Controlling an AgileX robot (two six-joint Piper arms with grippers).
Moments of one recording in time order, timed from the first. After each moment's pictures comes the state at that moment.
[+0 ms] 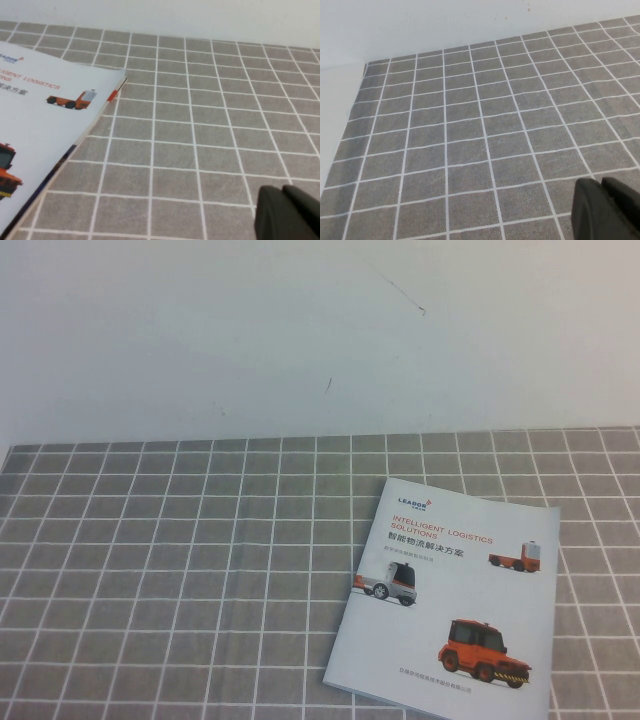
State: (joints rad) right arm -0.06 -0.01 0.02 0.03 0.42 -0.15; left arm -0.08 -0.01 0.02 -0.11 0.35 0.14
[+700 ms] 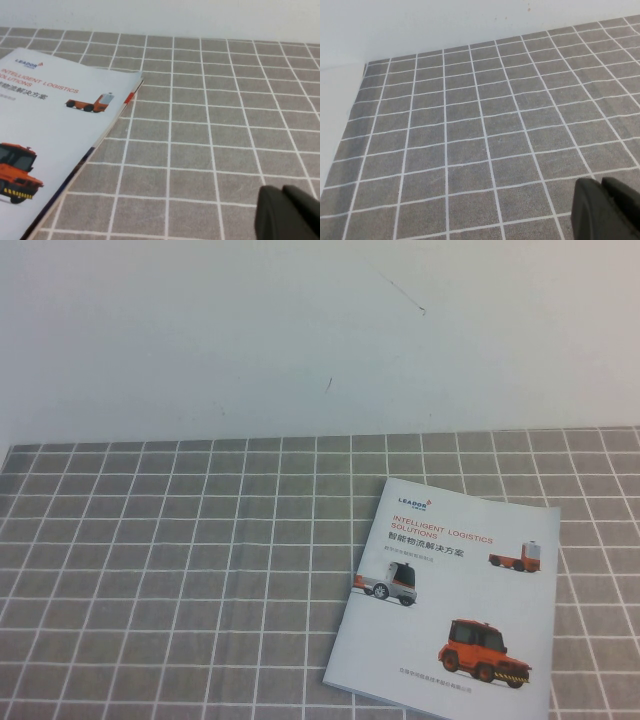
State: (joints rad) right arm -0.02 -0.01 0.02 0.04 0.42 -0.10; left arm -0.08 -0.01 0.02 -0.11 0.35 0.14
